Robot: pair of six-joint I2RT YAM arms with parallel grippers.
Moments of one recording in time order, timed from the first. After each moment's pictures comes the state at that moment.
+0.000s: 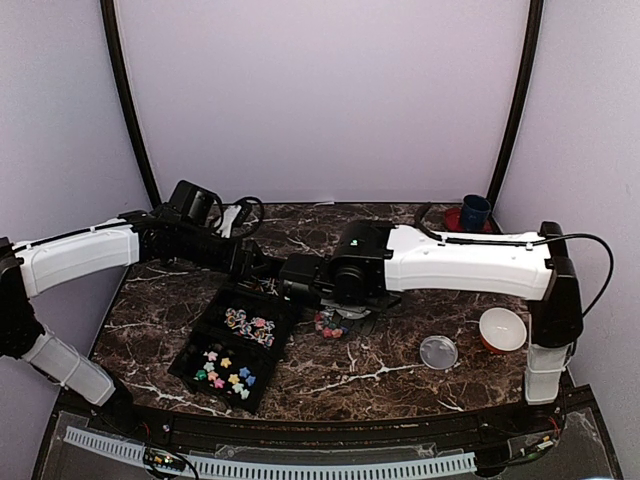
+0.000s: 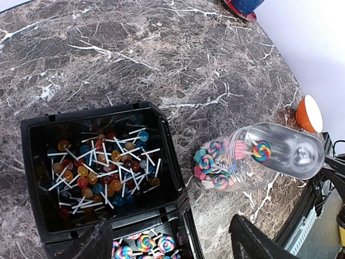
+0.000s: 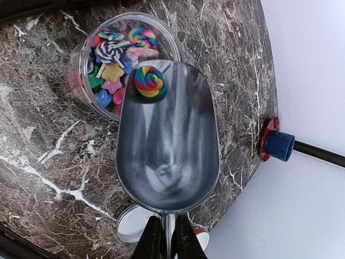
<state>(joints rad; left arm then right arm) -0.57 1.41 1.07 -0.44 0.29 -0.29 1.29 1.96 1.82 -1.44 0.68 0.18</state>
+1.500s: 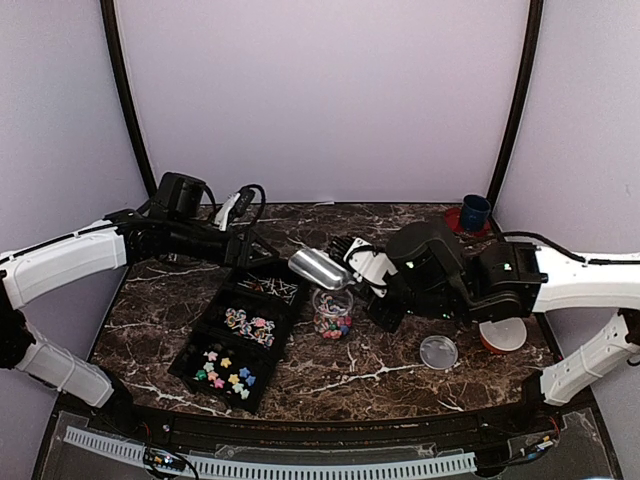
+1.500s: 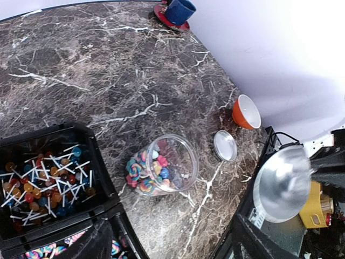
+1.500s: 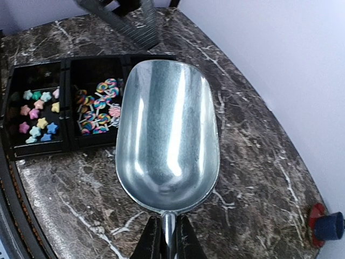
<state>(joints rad) -0.58 1.34 1.06 -0.38 0.50 -0.34 1.30 1.31 1.20 -0.55 0.47 -0.08</state>
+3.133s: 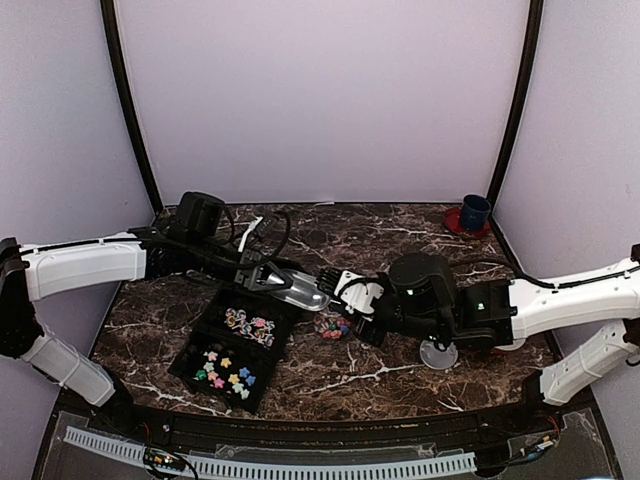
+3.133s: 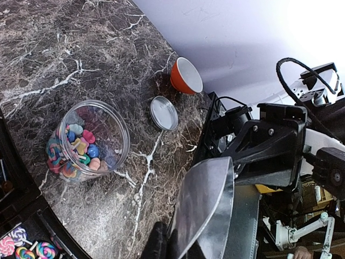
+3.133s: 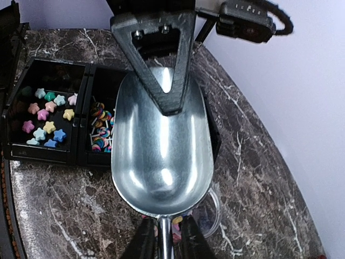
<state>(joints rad) -0.64 1.42 0.98 -0.20 0.82 -0.43 1.26 1.34 0.88 -0.01 0.31 -0.33</state>
